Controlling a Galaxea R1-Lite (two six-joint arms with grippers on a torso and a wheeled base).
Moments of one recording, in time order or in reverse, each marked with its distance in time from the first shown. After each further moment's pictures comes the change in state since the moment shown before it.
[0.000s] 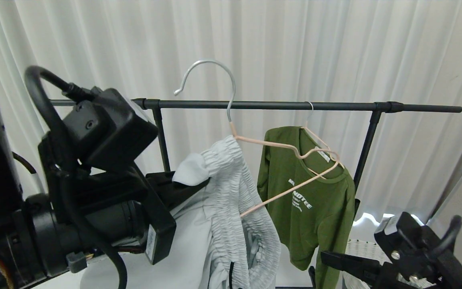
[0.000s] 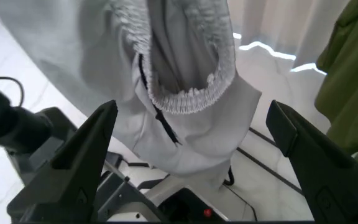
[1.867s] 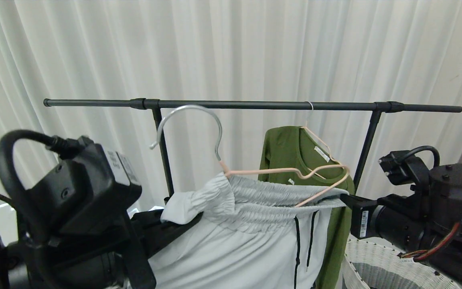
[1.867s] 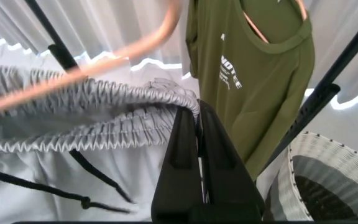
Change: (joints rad) left arm -0.050 -0.081 0.153 -0.006 -0.010 0.019; right arm -0.532 0.080 -0.062 -0.019 0.005 -0.146
